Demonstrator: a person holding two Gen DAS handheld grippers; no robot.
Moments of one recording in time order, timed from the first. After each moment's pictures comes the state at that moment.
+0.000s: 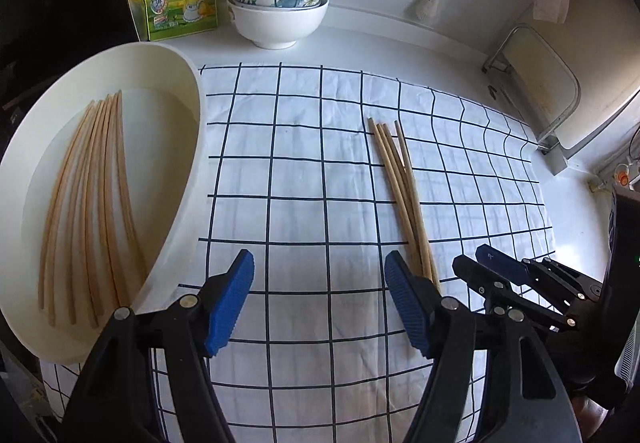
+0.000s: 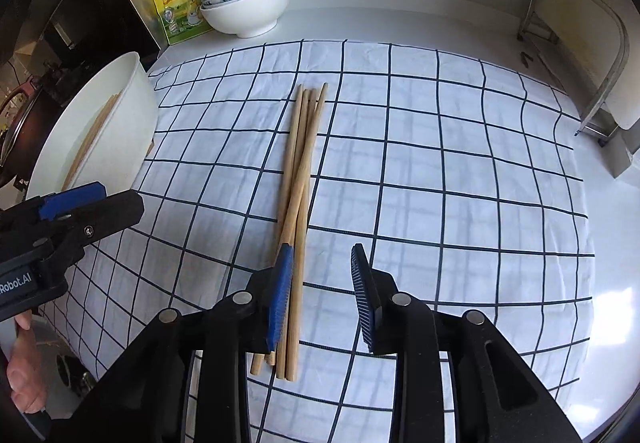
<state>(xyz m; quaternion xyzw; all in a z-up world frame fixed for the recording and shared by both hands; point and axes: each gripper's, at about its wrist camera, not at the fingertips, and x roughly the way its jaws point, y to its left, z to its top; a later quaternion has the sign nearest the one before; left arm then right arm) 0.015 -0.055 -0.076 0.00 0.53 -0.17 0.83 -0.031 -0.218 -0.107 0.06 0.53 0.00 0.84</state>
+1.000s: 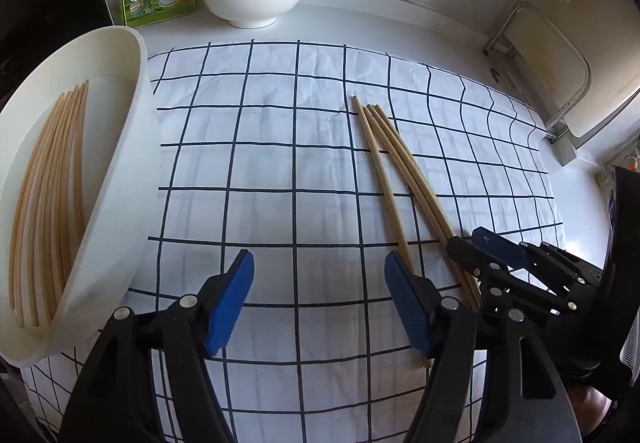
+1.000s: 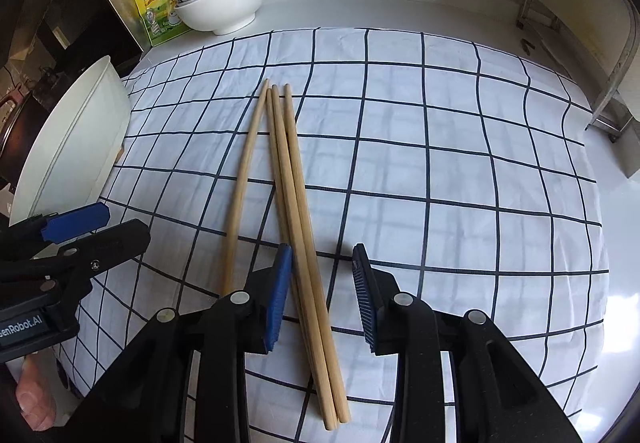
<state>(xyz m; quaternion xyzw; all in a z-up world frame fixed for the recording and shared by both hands) 0.020 -0.091 -0.104 0.01 0.54 -0.18 0.82 -0.017 -0.249 -0.129 0.07 0.53 0.00 0.85</state>
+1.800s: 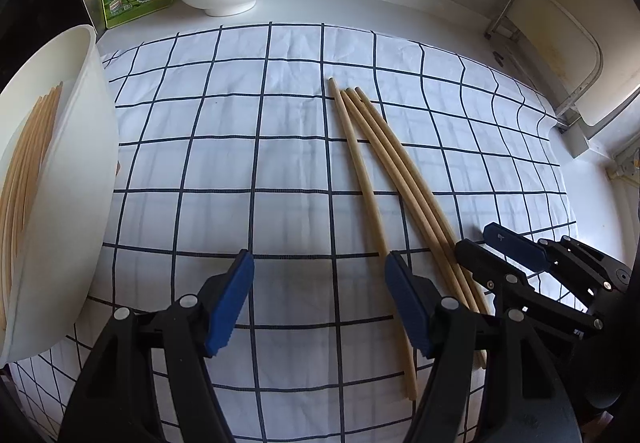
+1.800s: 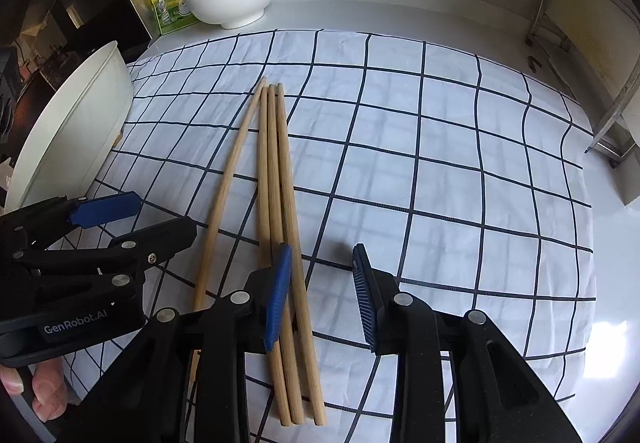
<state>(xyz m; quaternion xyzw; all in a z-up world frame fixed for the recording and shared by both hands) 0.025 -0.123 -0.125 0.03 0.55 -0.17 0.82 -0.016 -0.255 -0.130 0.03 0.53 0.02 0.85</state>
